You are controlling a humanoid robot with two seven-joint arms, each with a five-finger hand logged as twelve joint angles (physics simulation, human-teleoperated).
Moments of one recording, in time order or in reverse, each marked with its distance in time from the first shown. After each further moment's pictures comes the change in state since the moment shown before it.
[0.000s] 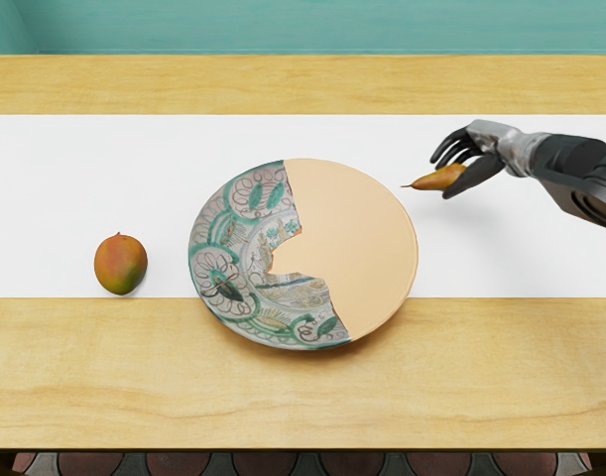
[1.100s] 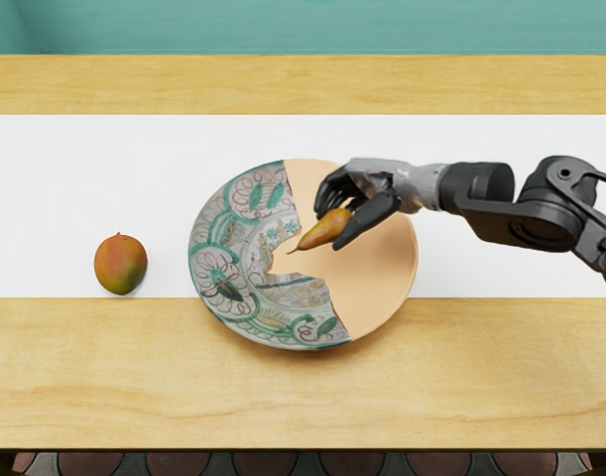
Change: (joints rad) left arm 0.001 0.000 0.000 0.000 0.000 0.000 0.000; right arm -0.083 0.146 0.132 0.176 0.060 0.220 0.009
